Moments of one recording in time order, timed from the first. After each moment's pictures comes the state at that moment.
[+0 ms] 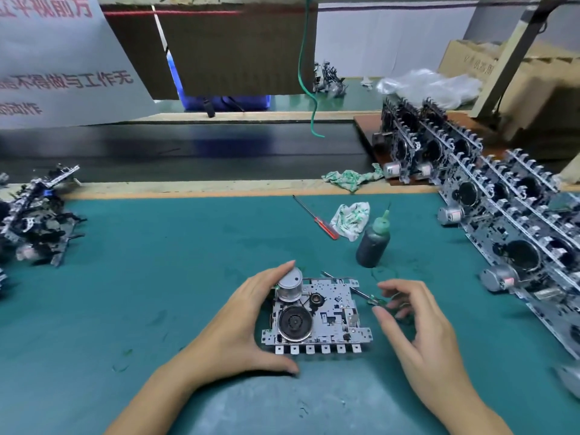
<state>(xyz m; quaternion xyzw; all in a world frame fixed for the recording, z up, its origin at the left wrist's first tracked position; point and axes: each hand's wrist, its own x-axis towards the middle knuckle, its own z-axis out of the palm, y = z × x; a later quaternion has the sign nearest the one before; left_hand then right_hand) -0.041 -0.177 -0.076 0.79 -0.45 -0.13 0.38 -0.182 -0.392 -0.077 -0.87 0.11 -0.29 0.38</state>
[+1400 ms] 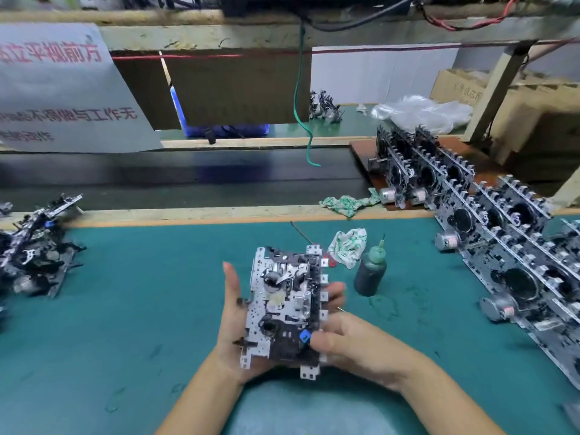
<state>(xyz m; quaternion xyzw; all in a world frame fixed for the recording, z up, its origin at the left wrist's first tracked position) -0.030 -0.229 -0.059 0.24 -0.20 -0.54 0.78 -0.119 -0.367 -0.035 -0.61 -0.02 0.18 0.77</state>
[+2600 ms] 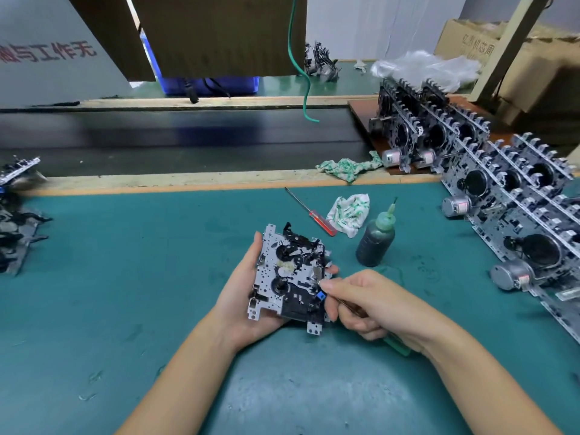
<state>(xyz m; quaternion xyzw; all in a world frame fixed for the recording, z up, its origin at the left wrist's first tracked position) -0.007 -0.240 -0.086 0.36 -0.01 -0.54 0.76 -0.112 -0.393 -0.044 -0.72 0.13 0.18 0.66</state>
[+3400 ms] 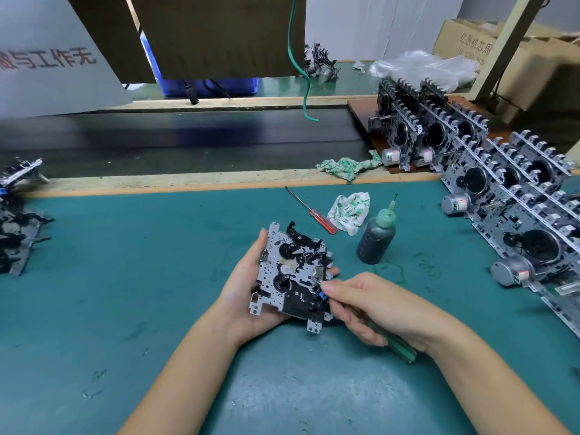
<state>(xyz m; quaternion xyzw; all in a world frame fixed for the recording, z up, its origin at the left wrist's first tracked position) -0.006 -0.239 -0.077 0.40 0.03 -0.54 0.74 -0.117 -0.393 -0.047 -0.75 0.12 0.20 0.62</state>
